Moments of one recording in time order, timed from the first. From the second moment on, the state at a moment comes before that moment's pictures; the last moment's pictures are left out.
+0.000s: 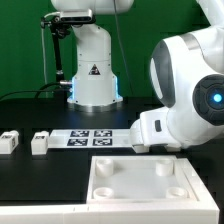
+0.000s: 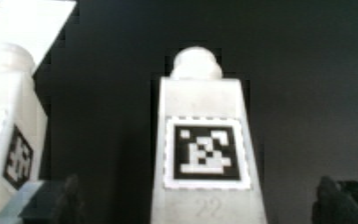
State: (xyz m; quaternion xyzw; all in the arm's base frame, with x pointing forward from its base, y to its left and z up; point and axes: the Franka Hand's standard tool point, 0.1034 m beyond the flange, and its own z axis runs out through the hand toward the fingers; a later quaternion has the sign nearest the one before) arm 0.405 0.164 0.012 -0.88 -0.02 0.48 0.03
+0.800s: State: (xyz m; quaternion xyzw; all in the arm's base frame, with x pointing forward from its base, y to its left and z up) arm 0.399 0.167 0.006 -0.88 0.00 0.48 0.01
